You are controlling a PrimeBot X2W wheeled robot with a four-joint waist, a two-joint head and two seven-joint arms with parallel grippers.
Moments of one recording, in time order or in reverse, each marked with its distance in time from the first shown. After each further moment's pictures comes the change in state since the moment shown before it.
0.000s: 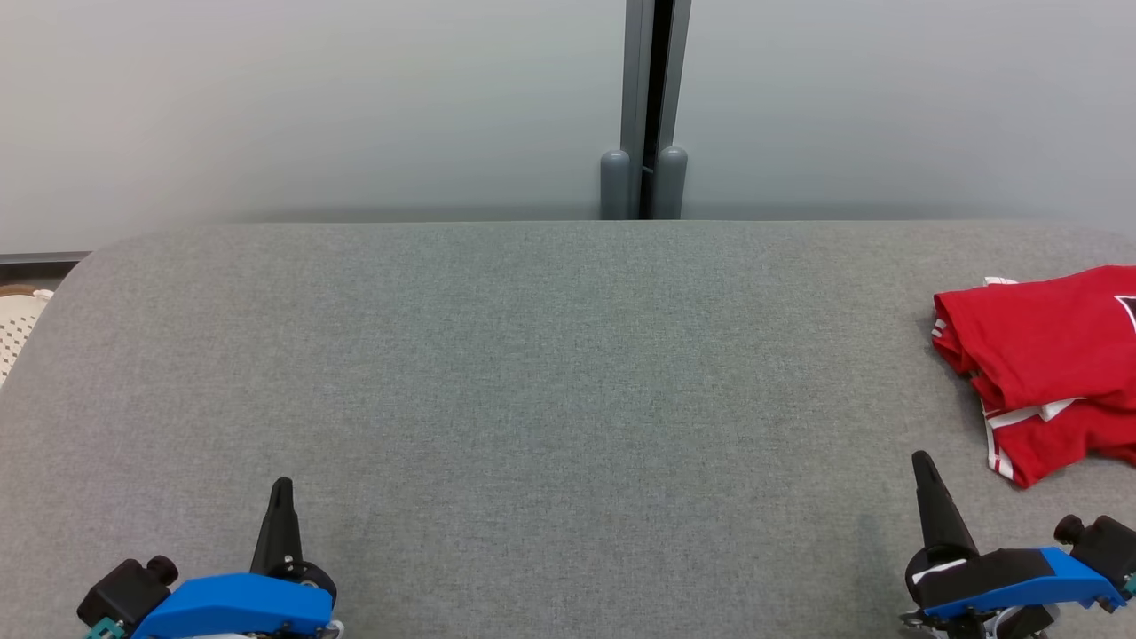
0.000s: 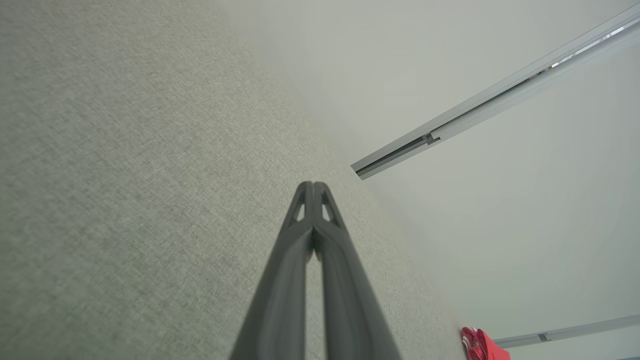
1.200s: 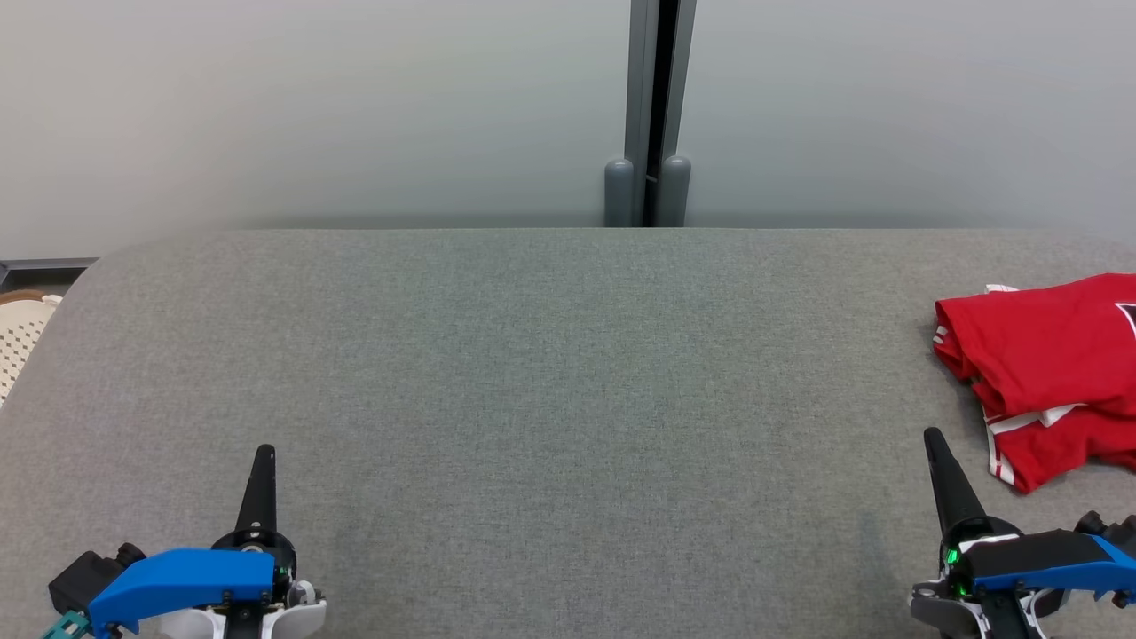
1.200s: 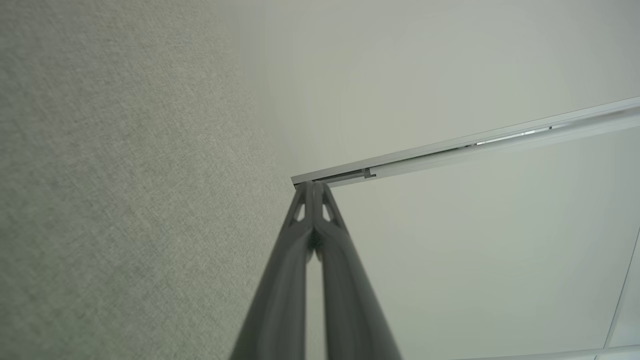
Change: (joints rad) left arm -0.051 -0.003 0.066 -0.023 -0.344 -0.031 0.095; right arm -0.020 0.000 -0.031 -0.044 0.380 0.000 0.094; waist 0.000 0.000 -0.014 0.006
